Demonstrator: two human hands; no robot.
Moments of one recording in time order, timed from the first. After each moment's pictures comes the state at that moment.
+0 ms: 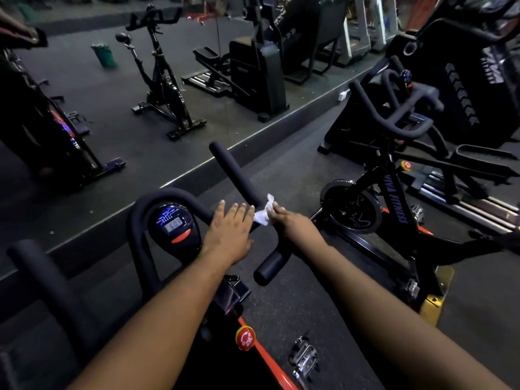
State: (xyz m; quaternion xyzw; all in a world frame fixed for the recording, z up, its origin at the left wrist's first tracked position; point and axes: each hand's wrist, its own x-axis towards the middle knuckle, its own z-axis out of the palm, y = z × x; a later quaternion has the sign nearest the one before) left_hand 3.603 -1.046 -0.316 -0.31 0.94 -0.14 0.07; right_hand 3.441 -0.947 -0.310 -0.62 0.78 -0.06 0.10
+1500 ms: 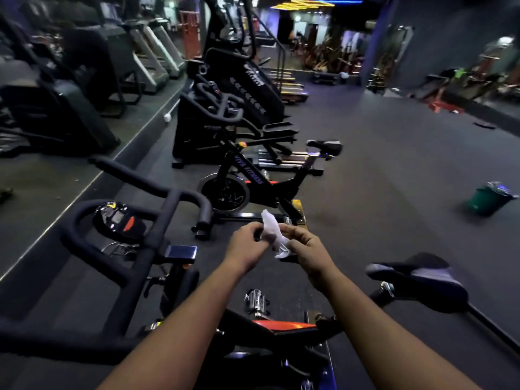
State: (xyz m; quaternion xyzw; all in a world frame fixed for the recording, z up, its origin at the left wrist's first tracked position) left_hand 3.707 -0.853 -0.283 -0.04 0.87 0.49 -0.04; right_hand 3.698 -0.676 -0.278 -0.06 0.69 -0.70 0.13
